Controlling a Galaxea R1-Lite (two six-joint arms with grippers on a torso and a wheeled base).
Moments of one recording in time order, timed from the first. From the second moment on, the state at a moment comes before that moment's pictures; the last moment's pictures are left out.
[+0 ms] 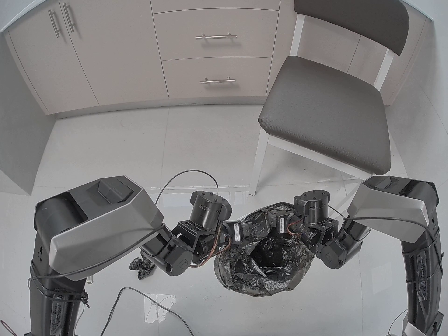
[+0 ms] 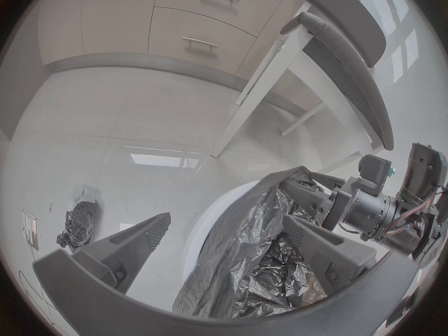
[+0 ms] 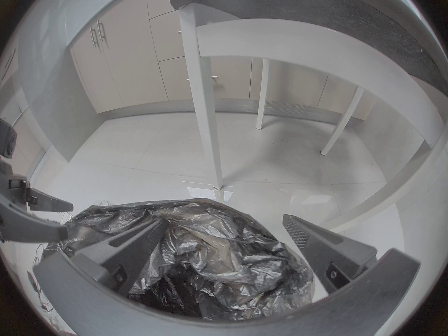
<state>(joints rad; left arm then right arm) -0.67 2.40 -1.13 -0.70 0.12 -0.48 0.46 2.45 -0.95 -1.13 -0.31 0.06</state>
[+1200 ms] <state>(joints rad) -0.68 2.40 -1.08 -0.74 0.37 -0.26 0.45 2.39 -0.90 -1.14 -0.32 0.06</state>
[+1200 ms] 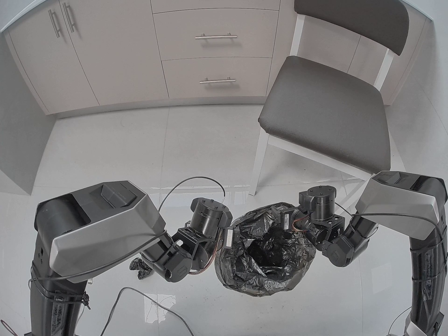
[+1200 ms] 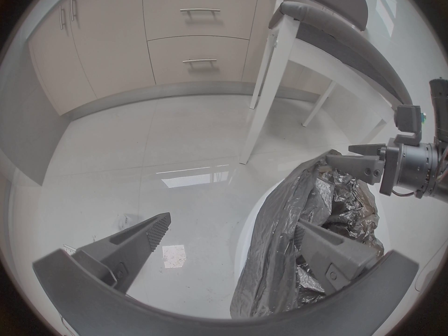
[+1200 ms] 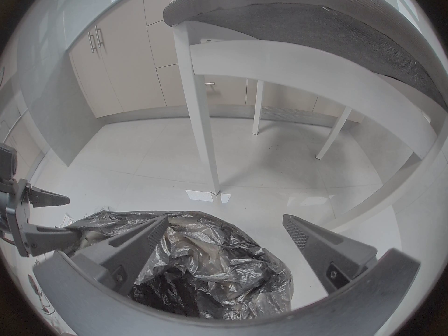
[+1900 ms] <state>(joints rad) -0.60 2.46 -1.13 -0.74 0.38 -0.26 0.45 2.38 -0.89 -1.14 -0.31 0.06</state>
